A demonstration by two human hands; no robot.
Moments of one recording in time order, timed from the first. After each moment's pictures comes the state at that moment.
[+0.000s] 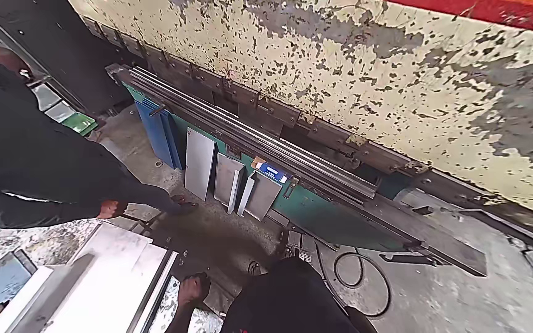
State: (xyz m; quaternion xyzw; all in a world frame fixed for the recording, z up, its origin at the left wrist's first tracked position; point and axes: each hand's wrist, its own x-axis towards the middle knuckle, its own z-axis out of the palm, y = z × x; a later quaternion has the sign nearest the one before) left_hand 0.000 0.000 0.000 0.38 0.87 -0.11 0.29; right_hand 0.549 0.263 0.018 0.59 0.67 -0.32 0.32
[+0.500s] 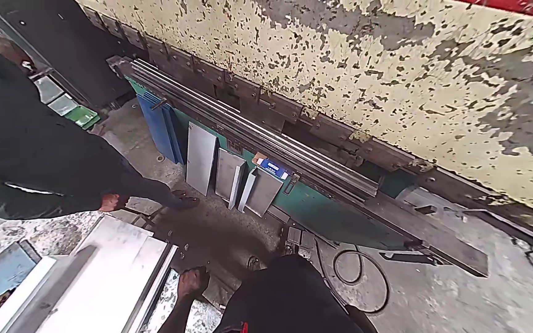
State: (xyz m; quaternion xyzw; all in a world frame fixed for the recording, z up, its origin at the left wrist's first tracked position) left_hand 0.002 0.003 0.008 0.36 0.87 -0.13 0.31; right_hand 0.559 0.265 0.020 0.59 0.67 -0.32 0.32
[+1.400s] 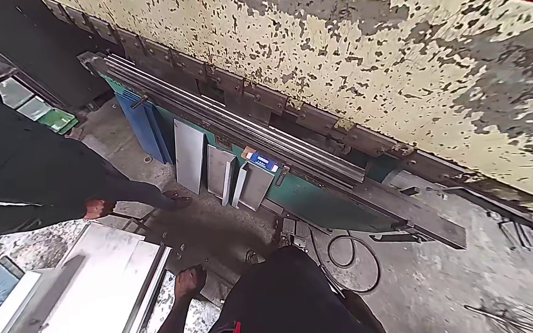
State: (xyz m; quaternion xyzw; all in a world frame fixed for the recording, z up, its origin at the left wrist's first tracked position) left_hand 0.002 0.001 0.002 0.36 0.88 -0.13 0.29; right_hand 0.570 0.262 0.014 0.61 0.66 -0.33 0.29
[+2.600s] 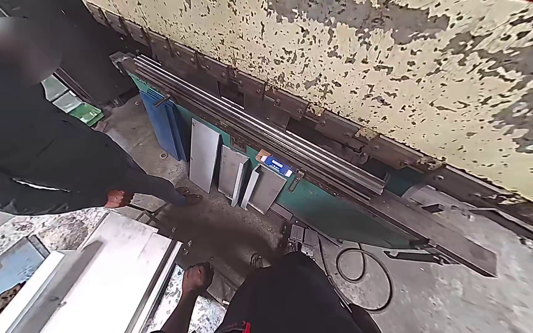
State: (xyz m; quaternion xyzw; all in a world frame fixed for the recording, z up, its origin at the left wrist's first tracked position) left_hand 0.001 0.000 0.008 0.38 0.87 -0.11 0.30; right_hand 0.559 0.255 0.022 0.61 0.66 -0.32 0.30
